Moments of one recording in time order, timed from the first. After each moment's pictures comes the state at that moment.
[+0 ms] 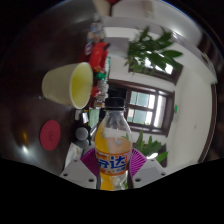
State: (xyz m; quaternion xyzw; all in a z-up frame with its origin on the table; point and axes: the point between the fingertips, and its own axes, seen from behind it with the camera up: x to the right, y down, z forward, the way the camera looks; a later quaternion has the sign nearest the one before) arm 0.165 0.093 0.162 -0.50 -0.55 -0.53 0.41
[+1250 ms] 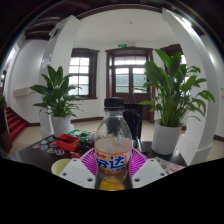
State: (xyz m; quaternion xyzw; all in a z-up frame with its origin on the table) arm 0.136 0.115 0.146 -0.76 -0.10 0.09 0.64
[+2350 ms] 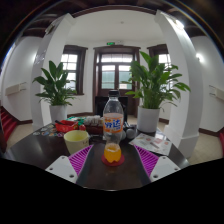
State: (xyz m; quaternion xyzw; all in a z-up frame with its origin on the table) arm 0.132 -0.007 0.110 -0.77 -0.04 0.02 0.63
